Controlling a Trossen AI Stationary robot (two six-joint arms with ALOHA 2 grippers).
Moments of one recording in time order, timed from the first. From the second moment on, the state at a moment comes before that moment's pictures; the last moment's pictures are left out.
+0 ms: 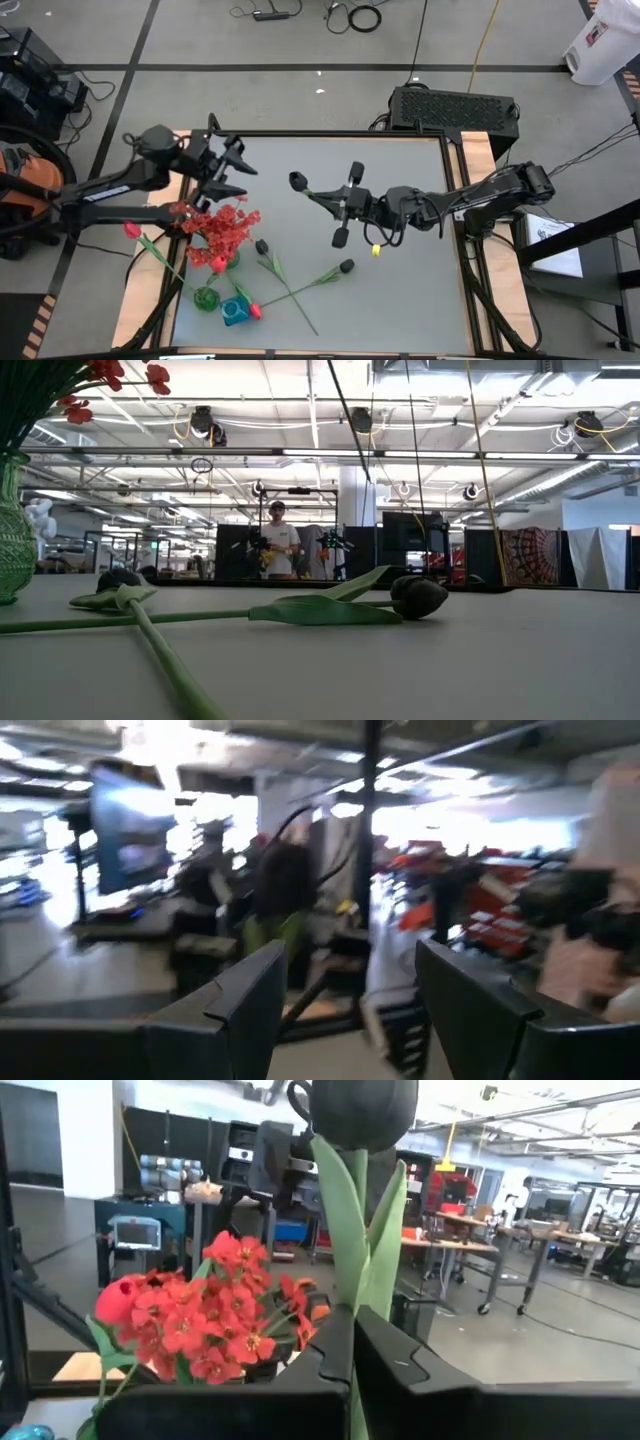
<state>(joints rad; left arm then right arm) 0.33 0.80 0.84 0.24 0.73 -0.19 0.21 1.50 1.14 0.51 0.44 -0.15</state>
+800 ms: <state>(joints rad) 0.26 1.08 0.84 0.60 0.74 -0.25 0.14 1.54 1.14 0.63 0.27 -0.09</state>
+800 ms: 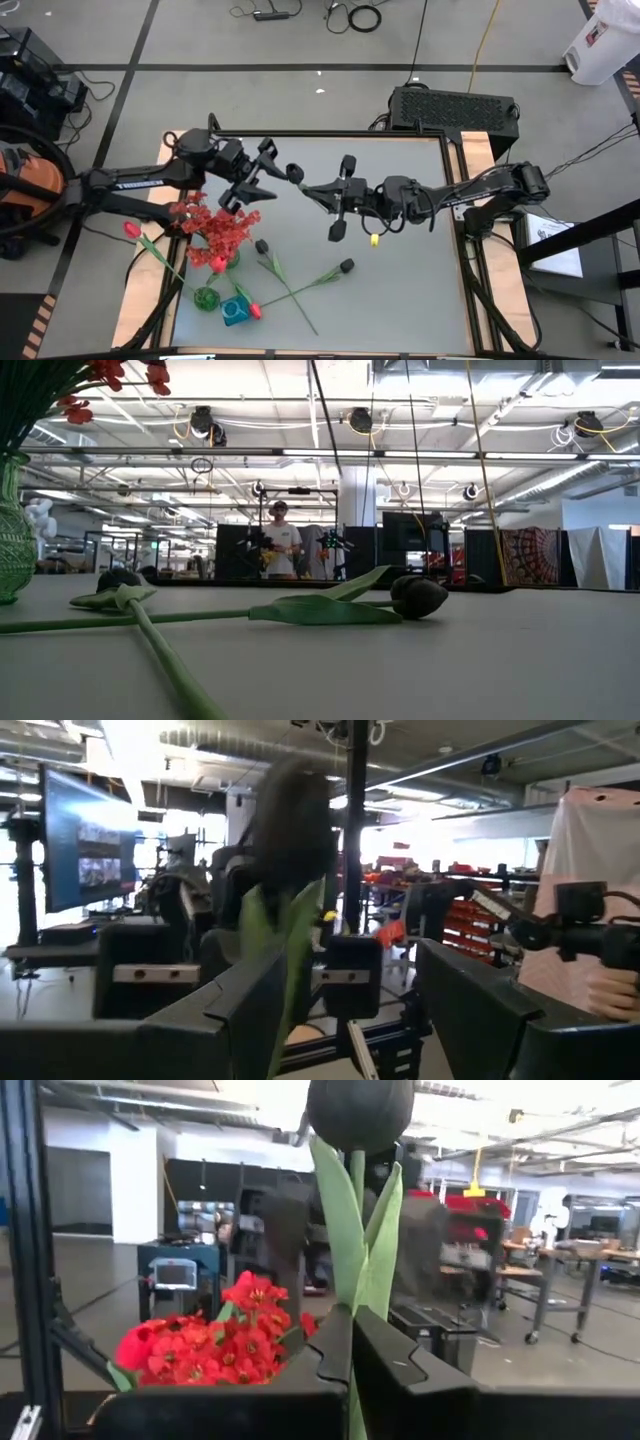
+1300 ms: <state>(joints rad) 0.25 1.17 0.84 0.66 0.66 -0.20 0.14 1.57 1.14 0.68 0.18 -0.06</state>
